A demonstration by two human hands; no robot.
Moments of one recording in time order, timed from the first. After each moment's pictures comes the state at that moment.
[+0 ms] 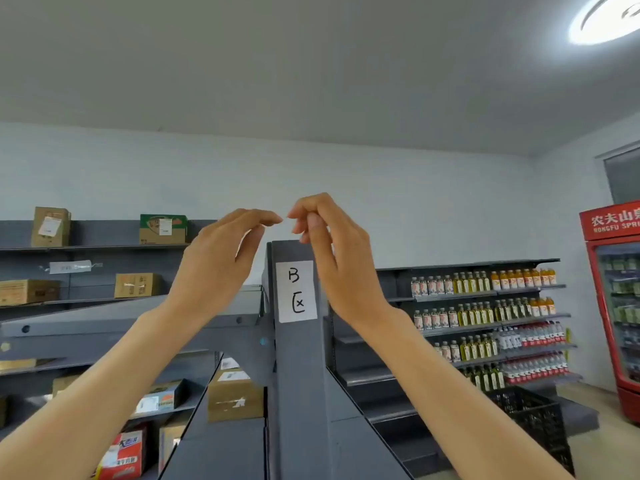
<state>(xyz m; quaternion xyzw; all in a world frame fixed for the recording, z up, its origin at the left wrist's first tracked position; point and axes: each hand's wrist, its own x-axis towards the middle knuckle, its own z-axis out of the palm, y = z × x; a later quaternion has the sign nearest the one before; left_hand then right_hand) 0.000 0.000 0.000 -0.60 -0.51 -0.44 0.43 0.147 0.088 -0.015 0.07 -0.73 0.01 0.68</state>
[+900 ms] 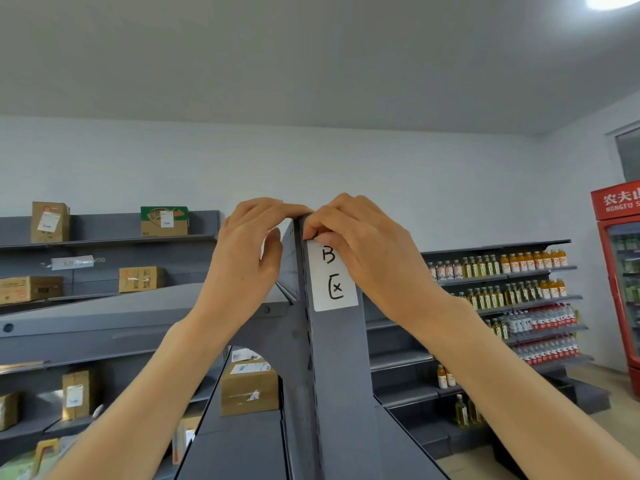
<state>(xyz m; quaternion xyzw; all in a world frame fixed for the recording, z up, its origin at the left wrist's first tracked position) -0.031 0.033 -0.020 -0.63 -0.45 -0.48 0.42 0.125 0.115 -0.027 -0.03 -0.76 -0.23 0.61</state>
